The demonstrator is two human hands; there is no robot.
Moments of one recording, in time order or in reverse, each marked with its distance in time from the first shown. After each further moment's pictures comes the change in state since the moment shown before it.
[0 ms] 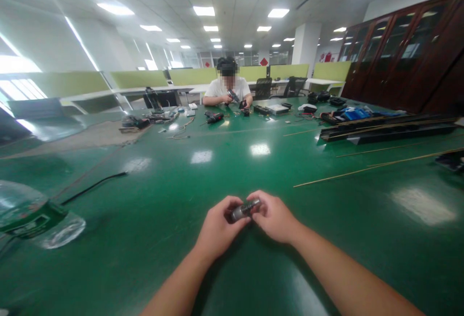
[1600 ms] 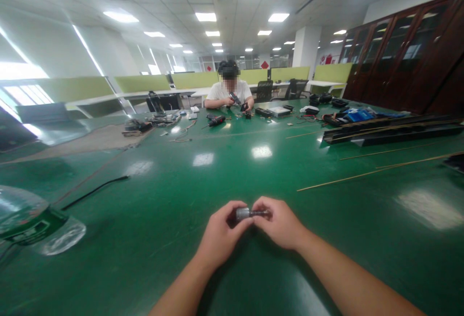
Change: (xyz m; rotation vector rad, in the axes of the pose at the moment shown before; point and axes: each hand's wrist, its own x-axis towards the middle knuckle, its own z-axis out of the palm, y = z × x) left_hand -0.001 0.000 -0.001 0.003 0.004 -0.037; right_hand 0.000 -0.006 -0.001 0.091 0.018 0.005
